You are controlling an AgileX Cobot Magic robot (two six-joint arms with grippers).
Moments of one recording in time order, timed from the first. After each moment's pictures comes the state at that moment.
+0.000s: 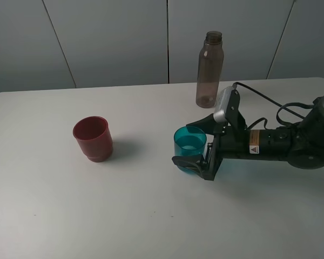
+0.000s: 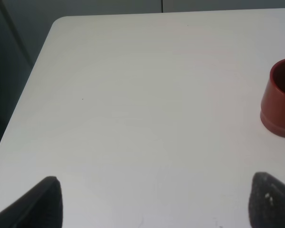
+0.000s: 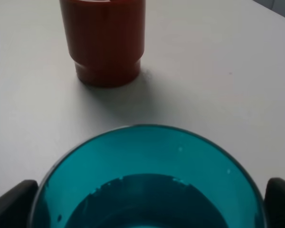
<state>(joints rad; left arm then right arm) 0.07 0.00 -0.51 0.05 1.09 0.00 0.24 2.11 -0.58 -0.99 -1.12 0.09</state>
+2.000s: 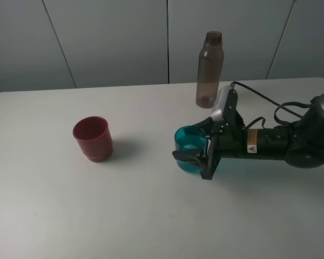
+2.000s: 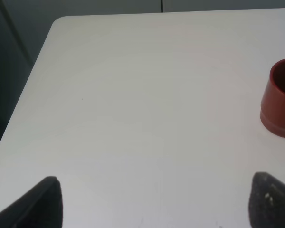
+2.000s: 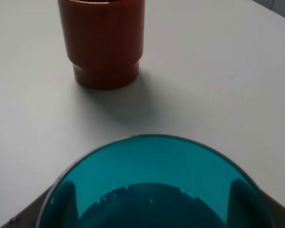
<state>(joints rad) 0.07 0.00 -0.51 0.05 1.09 0.00 0.25 2.09 -0.59 -0.98 -1.09 0.11</state>
